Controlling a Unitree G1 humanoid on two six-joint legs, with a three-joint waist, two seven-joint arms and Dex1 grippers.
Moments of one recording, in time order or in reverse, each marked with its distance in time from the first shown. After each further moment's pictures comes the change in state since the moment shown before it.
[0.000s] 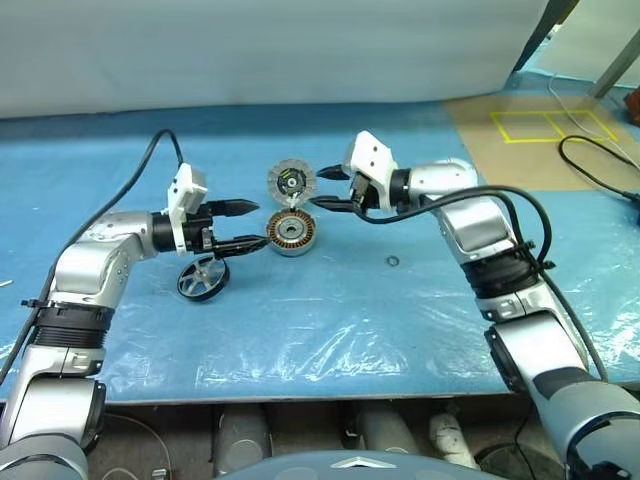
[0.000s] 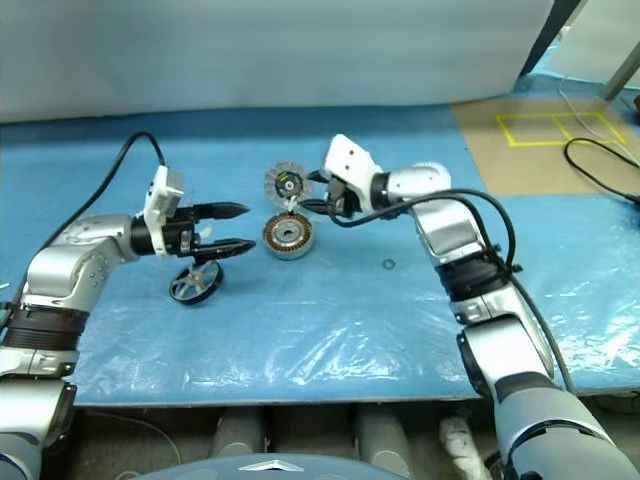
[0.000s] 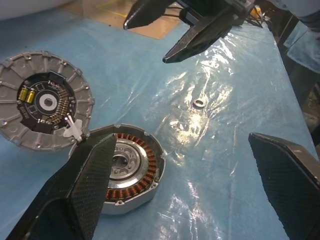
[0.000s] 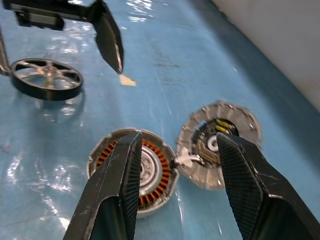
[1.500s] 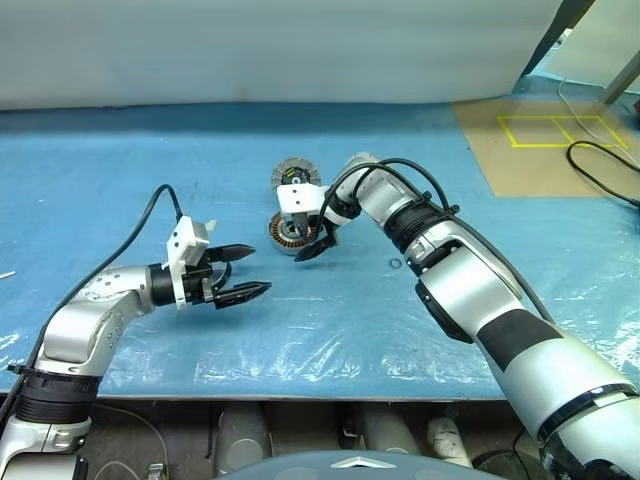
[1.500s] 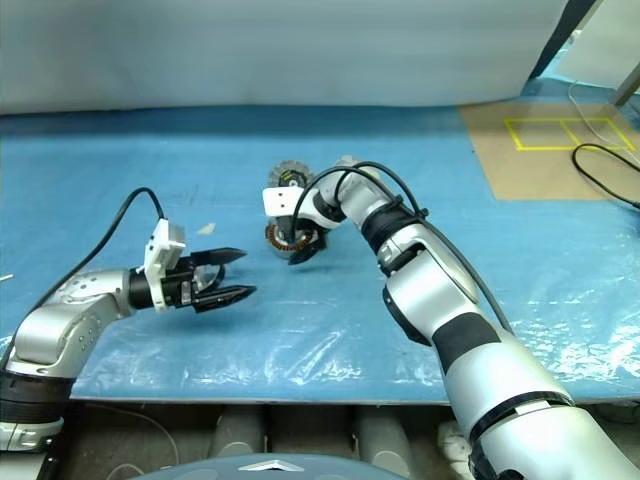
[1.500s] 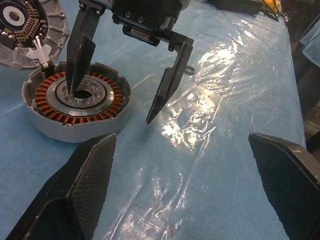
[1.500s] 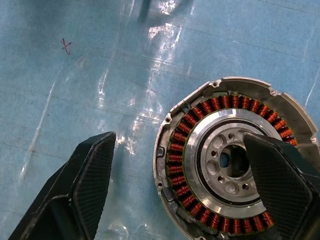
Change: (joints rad) left arm 0.343 -0.020 0.058 -0.286 -0.028 0.047 0.137; right arm -0.384 0.297 0.230 0.880 -0.366 -0.331 0.265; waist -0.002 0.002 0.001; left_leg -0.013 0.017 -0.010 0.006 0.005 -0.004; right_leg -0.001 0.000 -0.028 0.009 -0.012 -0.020
